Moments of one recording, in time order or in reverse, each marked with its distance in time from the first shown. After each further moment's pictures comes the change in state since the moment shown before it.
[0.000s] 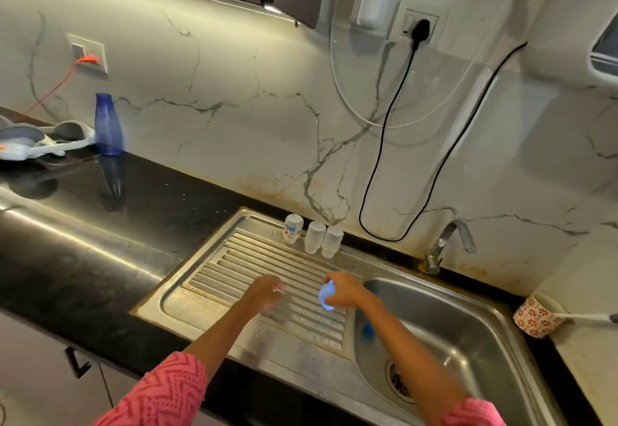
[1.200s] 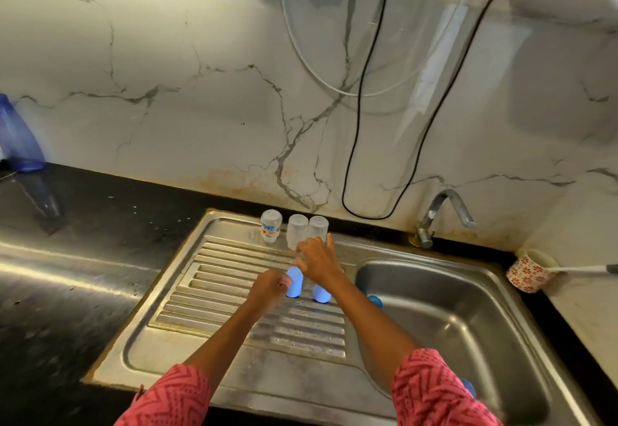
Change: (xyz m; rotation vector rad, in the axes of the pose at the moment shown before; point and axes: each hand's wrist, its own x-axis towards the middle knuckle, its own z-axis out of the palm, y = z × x) left_hand 0.075 0.012 0.021 -0.075 -0.100 0.009; right_hand 0.103 -0.005 0.006 -0.176 0.345 -0.042
